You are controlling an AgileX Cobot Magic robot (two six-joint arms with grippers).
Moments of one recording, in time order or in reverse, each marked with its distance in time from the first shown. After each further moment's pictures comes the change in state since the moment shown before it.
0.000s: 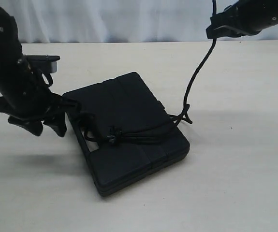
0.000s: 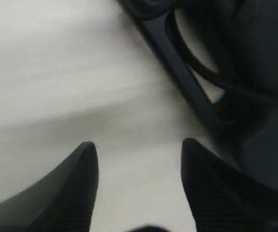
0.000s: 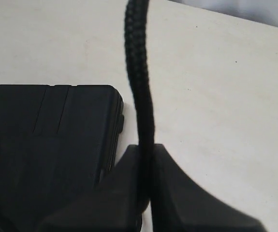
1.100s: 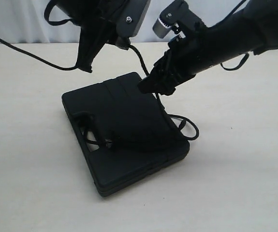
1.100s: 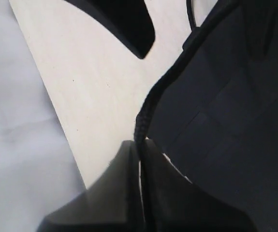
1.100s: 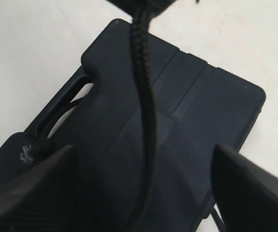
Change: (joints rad) left arm -0.209 0.079 -0.514 0.008 -0.099 1.698; right arm 0.298 0.041 0.156 0.139 -0.087 -0.425
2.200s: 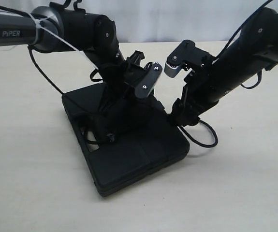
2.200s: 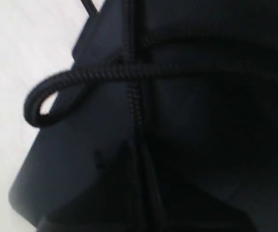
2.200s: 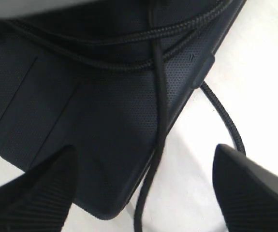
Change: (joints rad) left arm -0.004 0.368 -0.016 0.013 -0.073 0.083; right arm 0.000 0.008 0.093 -0.436 0.018 0.336
